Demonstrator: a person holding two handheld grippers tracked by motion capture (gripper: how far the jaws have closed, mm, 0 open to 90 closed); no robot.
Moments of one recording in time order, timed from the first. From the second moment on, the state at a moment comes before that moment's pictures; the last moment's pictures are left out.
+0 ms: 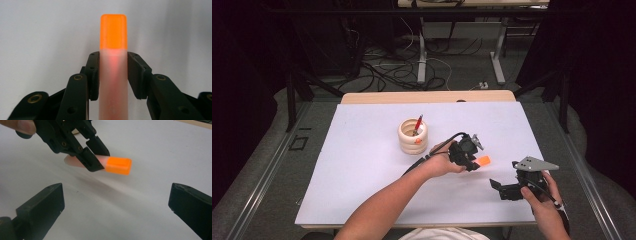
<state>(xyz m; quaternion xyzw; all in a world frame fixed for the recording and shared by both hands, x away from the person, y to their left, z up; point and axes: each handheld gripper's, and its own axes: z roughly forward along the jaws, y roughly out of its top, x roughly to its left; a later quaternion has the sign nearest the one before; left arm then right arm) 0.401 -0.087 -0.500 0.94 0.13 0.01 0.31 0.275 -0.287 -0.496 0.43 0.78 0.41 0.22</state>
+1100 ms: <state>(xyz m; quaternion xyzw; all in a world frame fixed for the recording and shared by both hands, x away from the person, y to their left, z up) 0.430 0.003 -0.444 0.84 0.31 0.08 0.44 0.280 -0.283 -0.497 0.42 0.78 0.42 0.21</state>
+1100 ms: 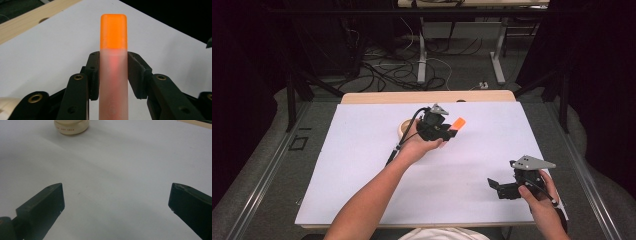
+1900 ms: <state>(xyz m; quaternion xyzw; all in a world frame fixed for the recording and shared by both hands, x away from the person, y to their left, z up) 0.449 0.073 -0.435 0.78 0.37 0.13 0.48 0.283 -0.279 -0.498 0.41 0.79 0.41 0.20</state>
